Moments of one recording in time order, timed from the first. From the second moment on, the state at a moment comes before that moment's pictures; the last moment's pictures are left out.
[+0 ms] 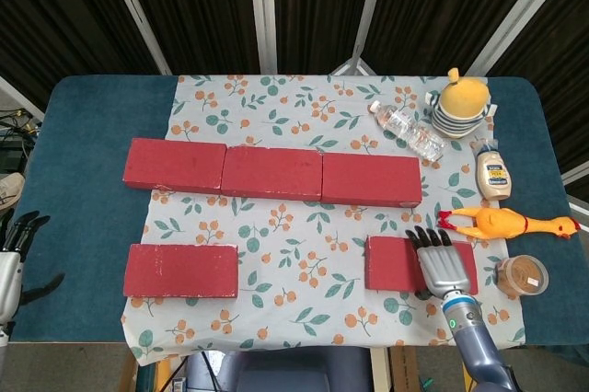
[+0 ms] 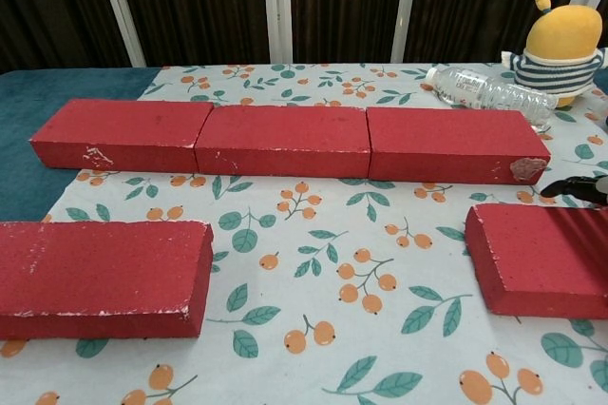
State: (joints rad) left arm -0.02 -1.13 -0.06 -1.78 1.50 1.58 0.21; right arm 0.42 -1.30 0.10 -1.91 -0.81 1.11 -0.81
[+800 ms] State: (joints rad) left arm -0.02 -1.13 -0.06 -1.78 1.50 1.57 0.21; right arm 0.49 -1.28 0.07 -1.95 -0.80 1.14 -0.84
